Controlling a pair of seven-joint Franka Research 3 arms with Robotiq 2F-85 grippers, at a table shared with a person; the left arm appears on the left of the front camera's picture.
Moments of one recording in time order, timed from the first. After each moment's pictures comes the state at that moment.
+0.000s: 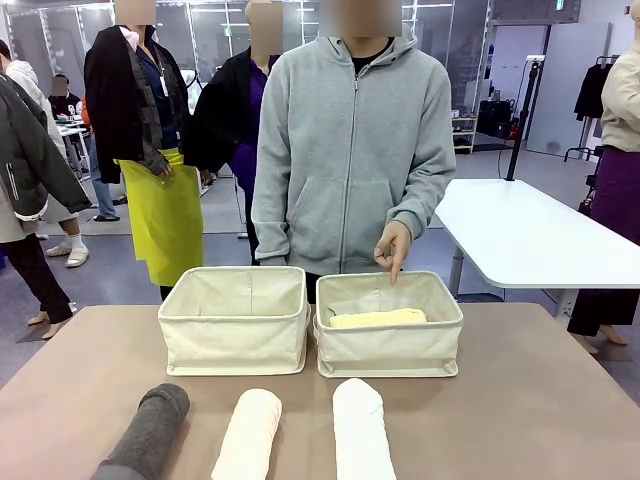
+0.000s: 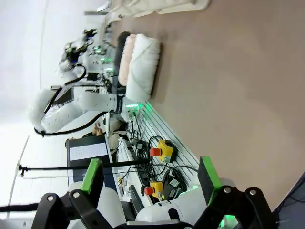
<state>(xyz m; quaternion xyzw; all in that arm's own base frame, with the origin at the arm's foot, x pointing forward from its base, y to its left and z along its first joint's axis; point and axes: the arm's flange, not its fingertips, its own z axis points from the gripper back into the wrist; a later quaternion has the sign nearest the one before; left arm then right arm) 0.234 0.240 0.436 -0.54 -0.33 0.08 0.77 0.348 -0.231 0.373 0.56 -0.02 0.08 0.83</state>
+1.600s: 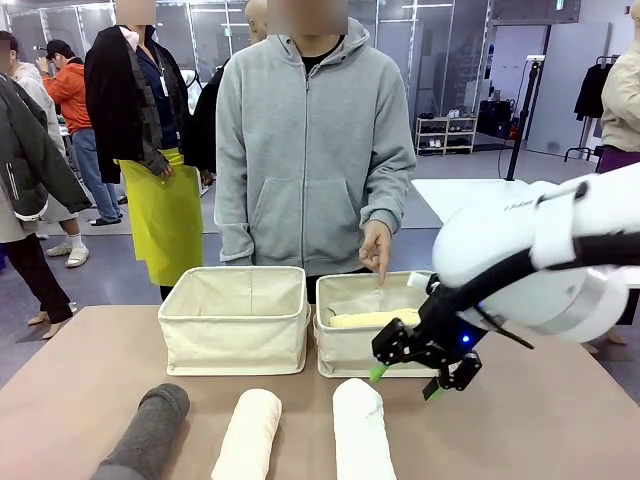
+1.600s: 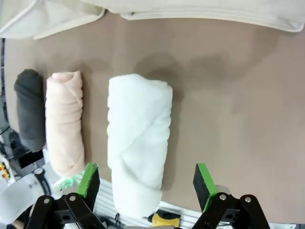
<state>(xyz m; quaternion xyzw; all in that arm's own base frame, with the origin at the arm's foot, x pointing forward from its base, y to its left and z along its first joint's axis) 0.234 0.240 0.436 -0.54 -0.33 0.08 0.77 0.348 0.219 0.397 0.22 -0.05 0.00 0.97</state>
